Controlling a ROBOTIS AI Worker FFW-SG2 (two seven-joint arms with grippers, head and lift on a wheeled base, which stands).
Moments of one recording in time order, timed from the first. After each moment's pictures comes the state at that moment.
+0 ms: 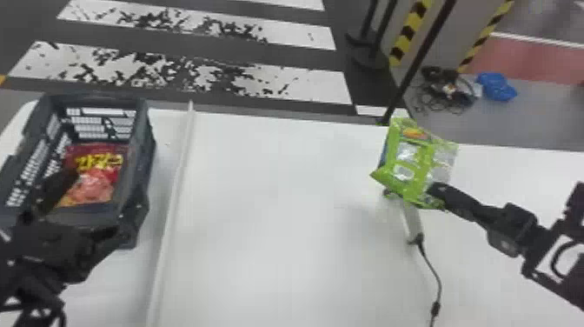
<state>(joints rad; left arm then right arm) 0.59 0.18 0.00 -2.08 0.17 -0.04 -0.16 0.08 -0.22 -0.88 -1.79 -0.87 1.41 0.46</state>
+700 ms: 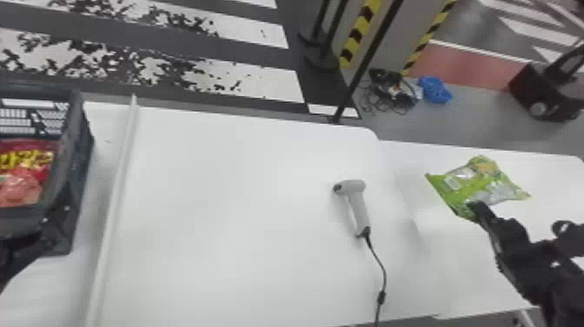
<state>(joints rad) 0.60 0.19 0.01 -2.09 0.17 -0.04 -0.16 0.03 -0.30 -1.02 -1.40 -0.81 0.77 0.16</state>
